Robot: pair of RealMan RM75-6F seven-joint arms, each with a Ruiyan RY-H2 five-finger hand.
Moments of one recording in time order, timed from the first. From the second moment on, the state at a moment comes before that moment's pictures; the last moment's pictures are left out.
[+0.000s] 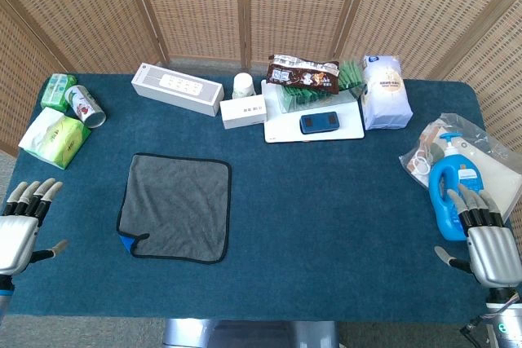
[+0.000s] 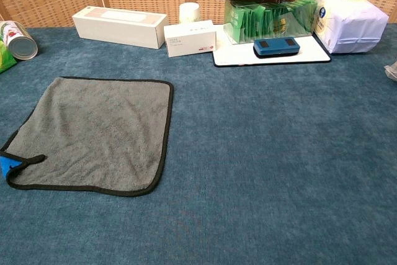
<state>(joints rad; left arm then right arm) -0.12 -1.13 -0.01 -1.57 1.54 1.46 0.07 0.08 -1.12 0.06 -1.59 -1.55 1.51 -0.01</state>
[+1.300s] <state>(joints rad) -0.30 -1.20 0.14 -1.28 1.87 1.31 0.01 0.08 -1.12 0.06 -1.59 -1.53 1.50 0.00</state>
